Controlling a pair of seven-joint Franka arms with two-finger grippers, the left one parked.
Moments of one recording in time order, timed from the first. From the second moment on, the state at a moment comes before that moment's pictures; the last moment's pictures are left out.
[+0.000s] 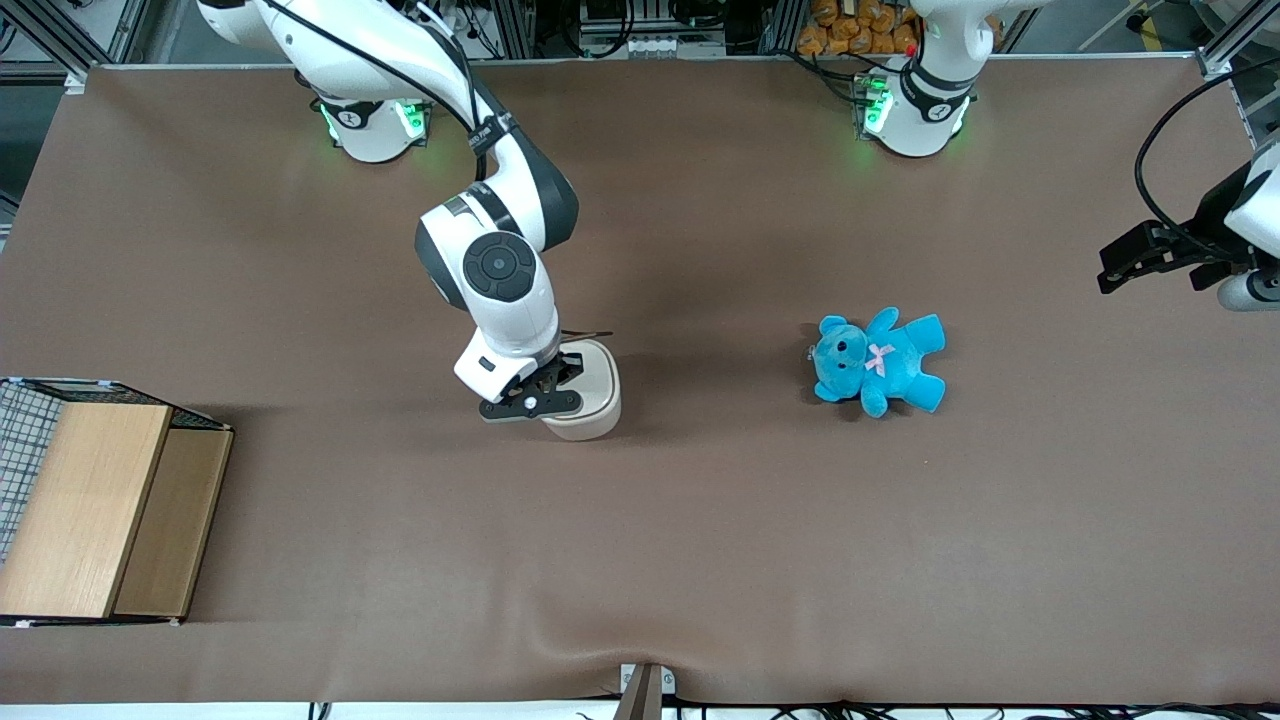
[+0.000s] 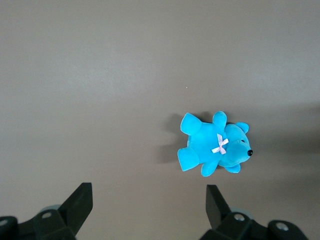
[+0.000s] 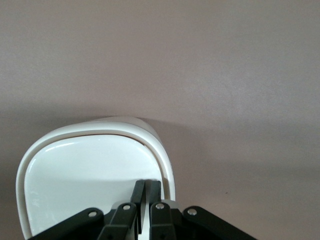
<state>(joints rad) 0.62 0.55 -0.03 -1.58 -0.05 2.13 0.51</state>
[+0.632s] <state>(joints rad) 0.62 0.56 -0.03 -1.58 -0.05 2.13 0.51</state>
